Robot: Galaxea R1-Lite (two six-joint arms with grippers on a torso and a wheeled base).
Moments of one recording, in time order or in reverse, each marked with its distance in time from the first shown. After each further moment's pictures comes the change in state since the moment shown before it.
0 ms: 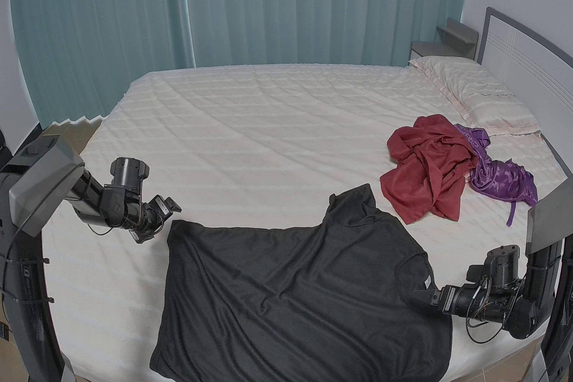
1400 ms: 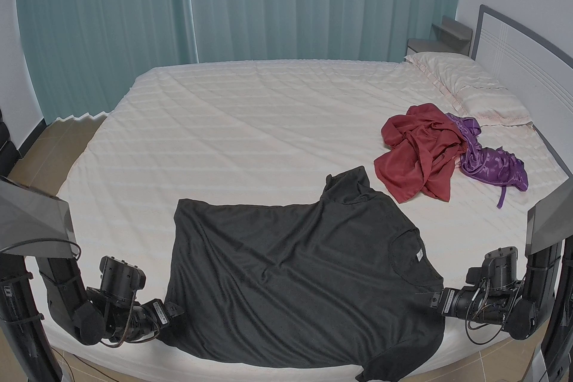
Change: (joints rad) left arm -0.205 -0.209 1.025 -0.626 0.093 0.015; right arm 0.015 -0.007 0.000 0.037 -0.038 0.006
